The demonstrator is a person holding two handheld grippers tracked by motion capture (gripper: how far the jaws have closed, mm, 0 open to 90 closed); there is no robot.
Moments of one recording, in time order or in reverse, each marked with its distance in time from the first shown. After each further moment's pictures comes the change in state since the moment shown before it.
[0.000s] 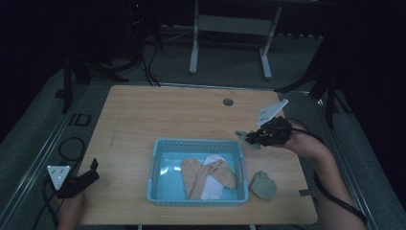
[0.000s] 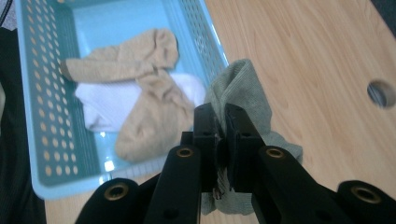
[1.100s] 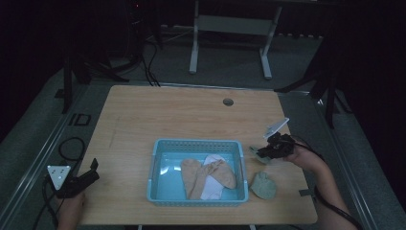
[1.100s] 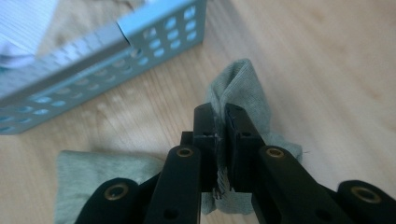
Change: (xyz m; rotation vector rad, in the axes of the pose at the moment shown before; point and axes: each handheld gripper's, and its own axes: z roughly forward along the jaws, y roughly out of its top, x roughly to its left) left arm 0.000 0.000 0.000 0.000 -0.001 0.002; right arm -0.027 -0.094 0.065 0.125 0.016 0.206
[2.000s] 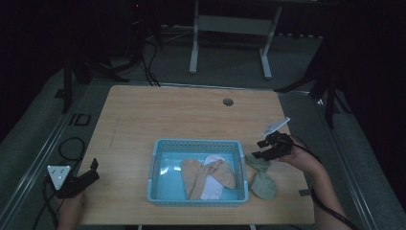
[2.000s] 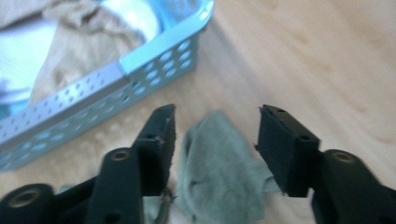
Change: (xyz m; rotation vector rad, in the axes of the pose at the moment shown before) left arm 0.000 0.000 0.000 0.000 0.001 0.001; right arm 0.008 0.009 -0.007 -0.100 -0.080 0.048
